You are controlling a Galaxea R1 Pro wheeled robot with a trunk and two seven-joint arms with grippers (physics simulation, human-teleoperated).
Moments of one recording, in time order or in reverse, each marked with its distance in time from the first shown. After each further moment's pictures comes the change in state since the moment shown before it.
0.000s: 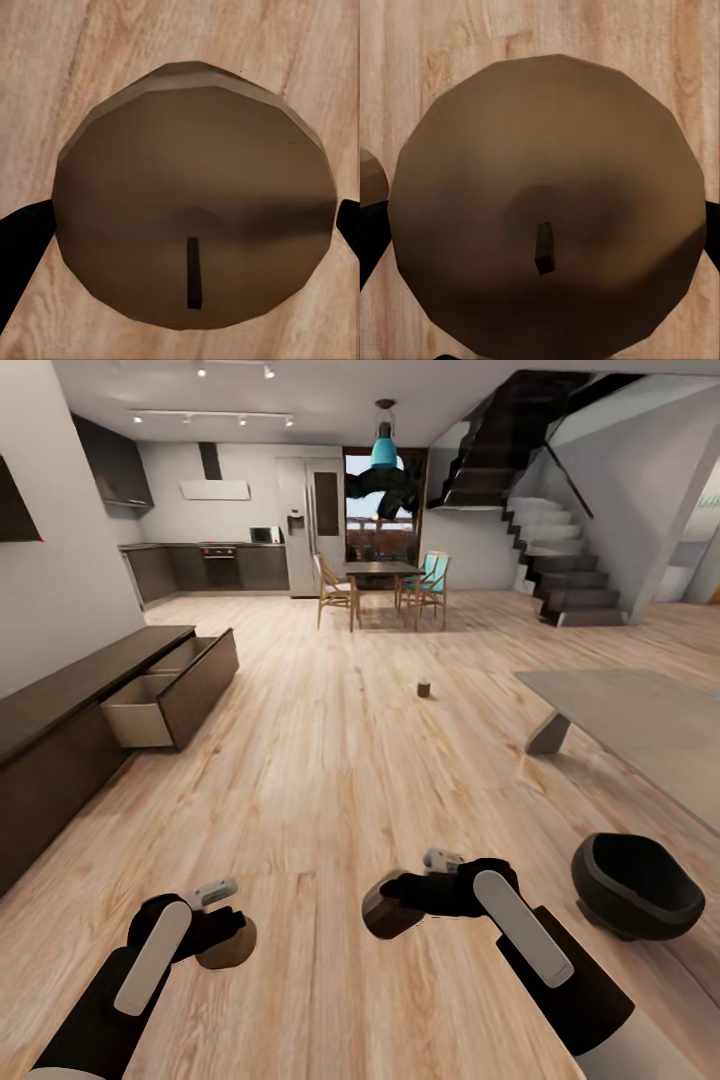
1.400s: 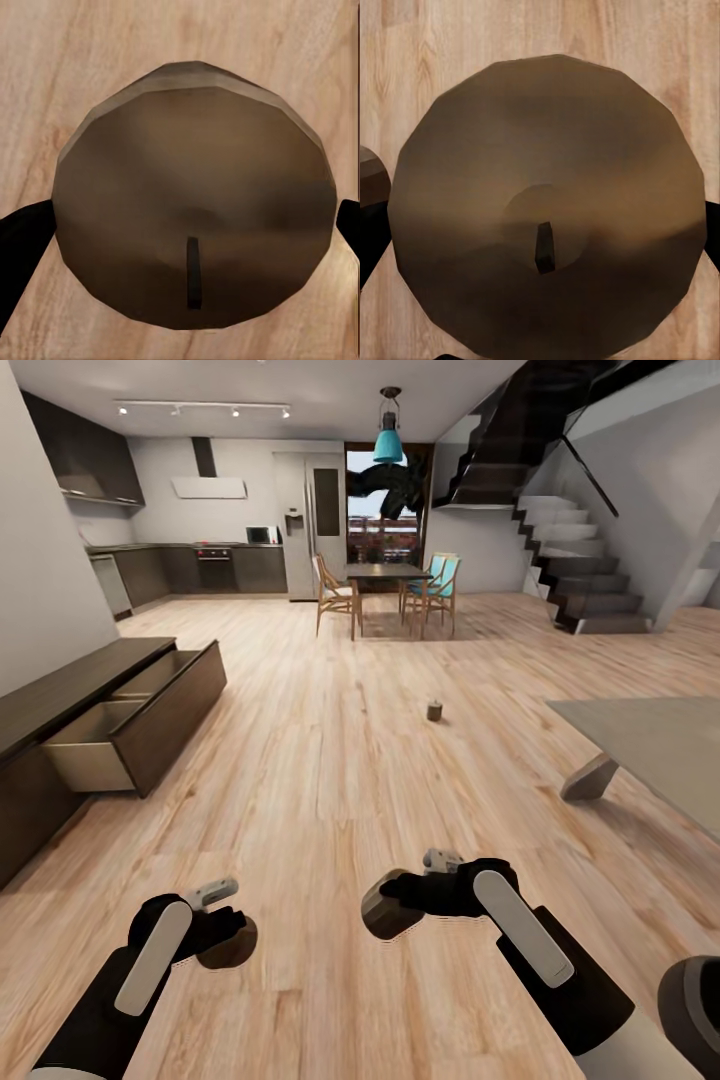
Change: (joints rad) left arm 0.000 -0.001 -0.002 0.000 0.000 -0.001 0.000; right arm 0.000 0.000 0.000 -0.001 -0.002 0.000 0.002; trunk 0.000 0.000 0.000
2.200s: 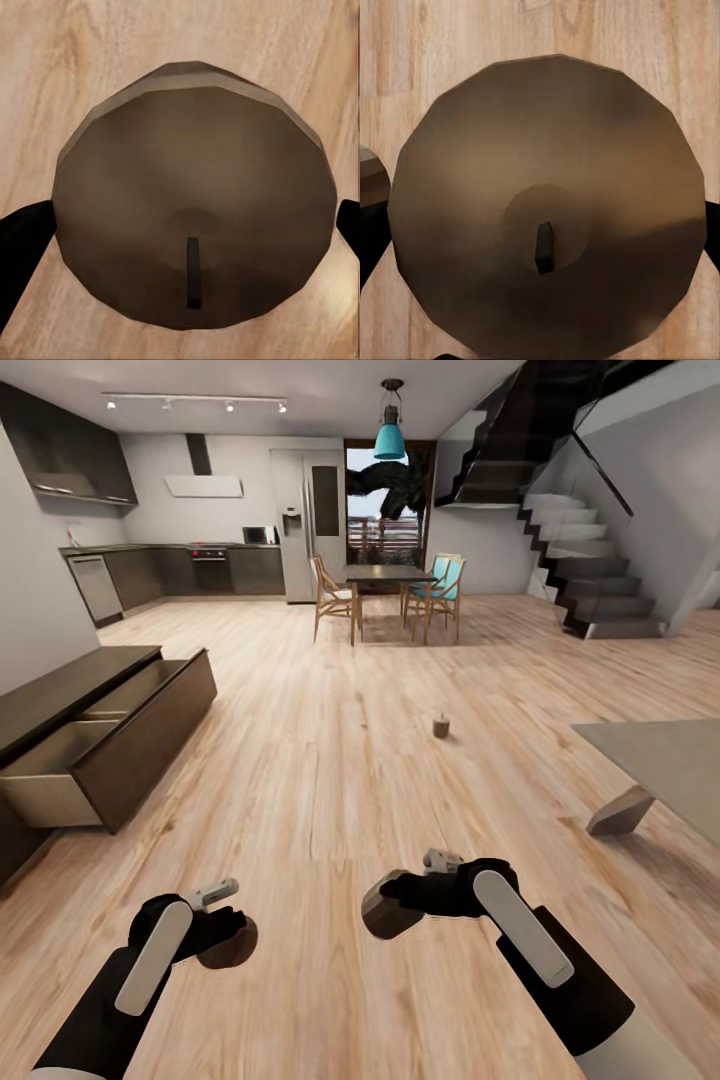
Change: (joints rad) left arm 0.000 -0.001 0.000 0.000 0.000 -0.001 0.000; right arm 0.000 0.000 0.000 0.001 -0.001 0.000 -0.001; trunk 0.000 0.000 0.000
